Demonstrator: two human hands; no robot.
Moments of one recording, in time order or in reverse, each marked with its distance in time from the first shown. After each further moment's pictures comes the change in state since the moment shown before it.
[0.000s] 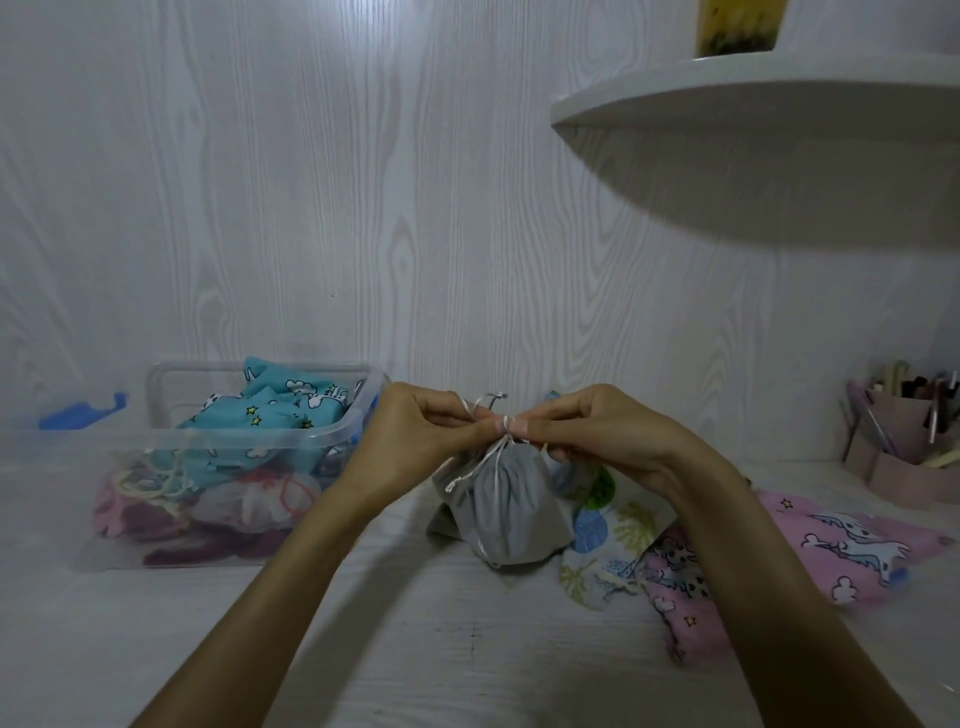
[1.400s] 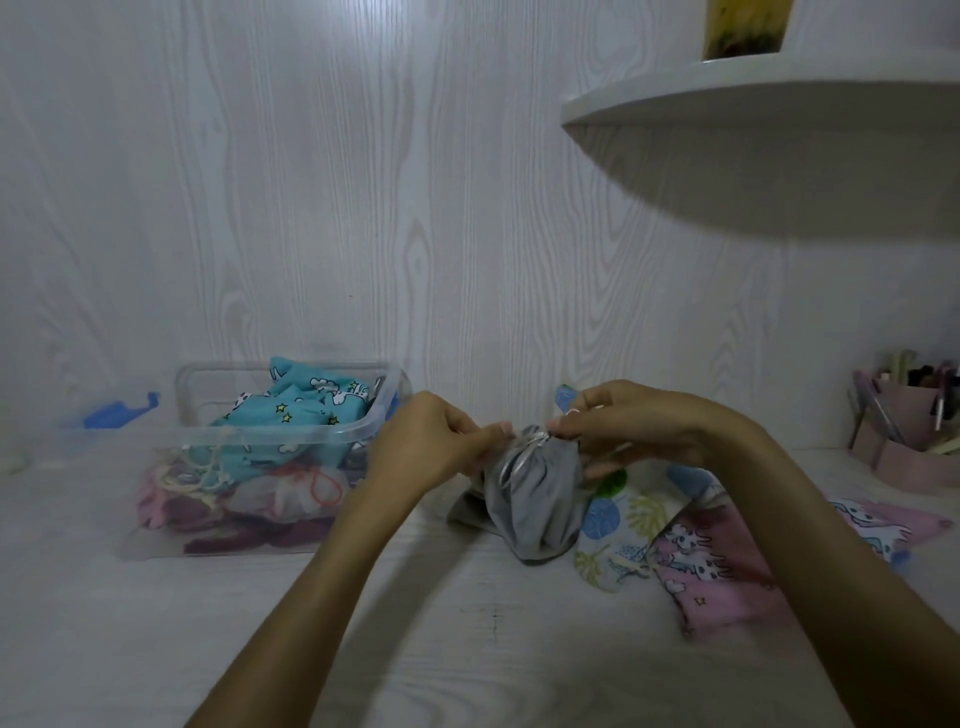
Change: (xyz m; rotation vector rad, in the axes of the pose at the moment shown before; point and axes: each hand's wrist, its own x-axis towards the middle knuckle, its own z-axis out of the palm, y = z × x) left_hand -0.001 -0.005 -0.005 0.476 0.012 -0.152; right_hand -0.004 -0.010 -0.013 -0.024 -0.125 0.182
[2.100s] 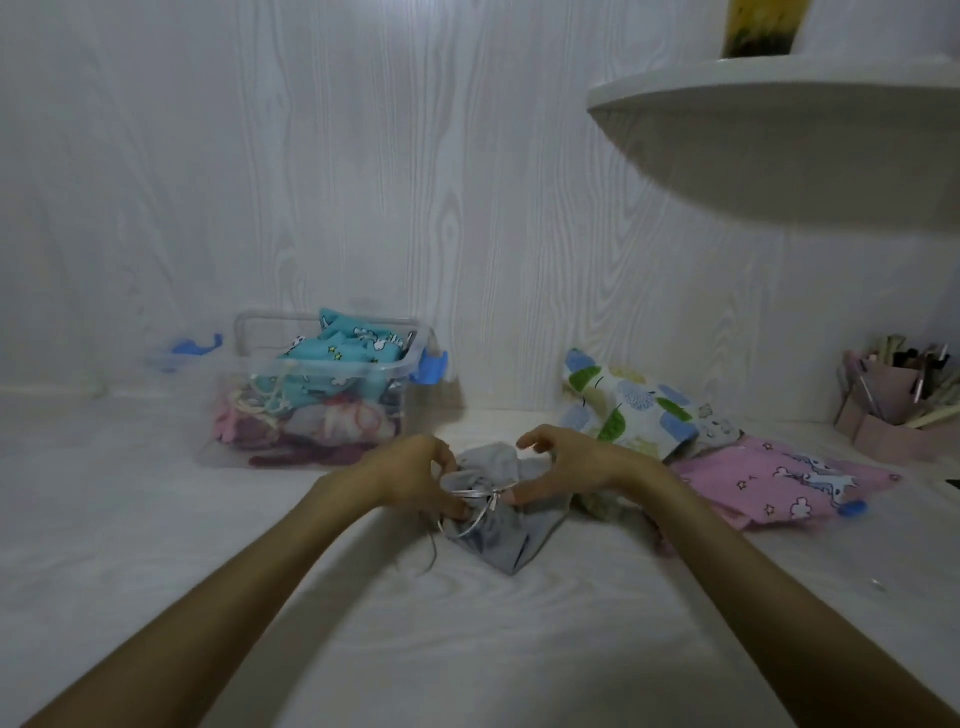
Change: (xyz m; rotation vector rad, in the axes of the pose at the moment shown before) left_hand -0.048 -0.052 -0.015 0.382 -0.458 -0.023; right_hand -0.014 0.032 0.072 -0.481 -0.099 0.042
